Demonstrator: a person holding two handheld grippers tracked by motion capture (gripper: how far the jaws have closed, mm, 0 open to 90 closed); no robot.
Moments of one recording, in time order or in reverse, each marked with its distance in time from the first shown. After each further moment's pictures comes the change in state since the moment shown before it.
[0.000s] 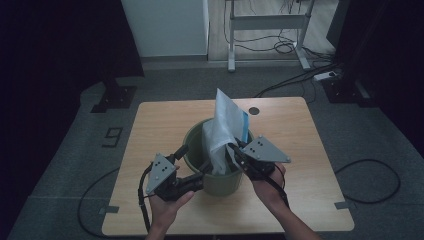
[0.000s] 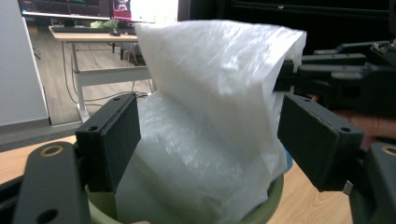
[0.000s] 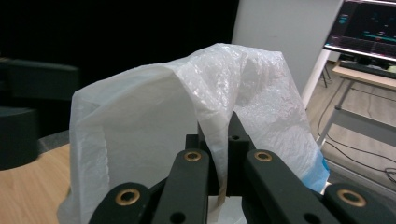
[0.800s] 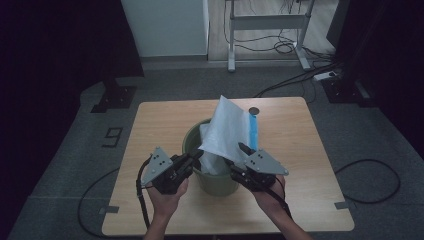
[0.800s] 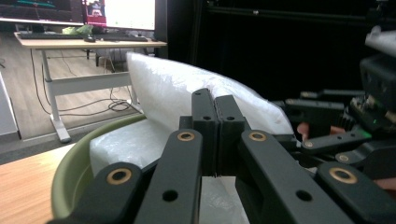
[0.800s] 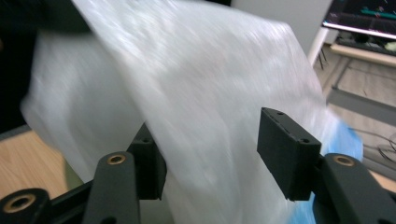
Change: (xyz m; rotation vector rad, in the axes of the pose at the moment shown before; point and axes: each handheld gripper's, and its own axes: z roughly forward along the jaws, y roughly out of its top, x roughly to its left) left arm 0.020 0.002 0.004 -0.032 -0.102 -0.002; right arm 0.005 -0.038 -0.007 0.070 -0.040 0.029
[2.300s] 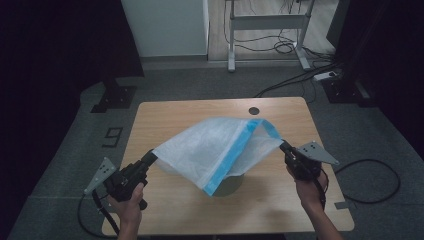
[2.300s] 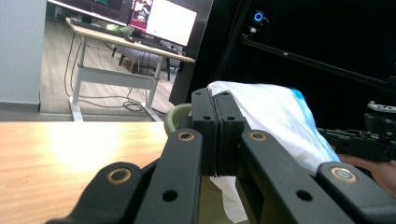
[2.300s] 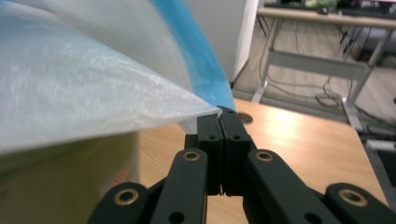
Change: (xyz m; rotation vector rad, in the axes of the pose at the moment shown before) left arm 0.071 -0.039 -0.076 -0.097 0.083 -0.235; right arm -0.113 -0.054 -0.029 0.066 -0.210 0.147
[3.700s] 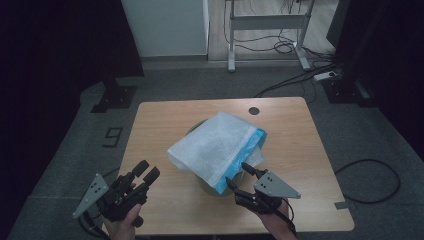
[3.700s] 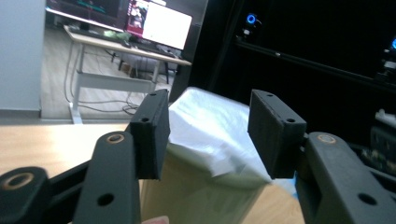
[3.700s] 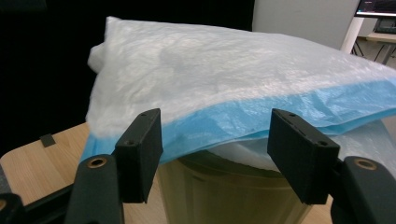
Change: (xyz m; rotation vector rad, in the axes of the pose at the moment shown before) left arm -0.040 0.012 -0.030 -0.019 0.001 0.041; right arm 0.124 -0.004 -0.029 -0.092 0.336 -0.064
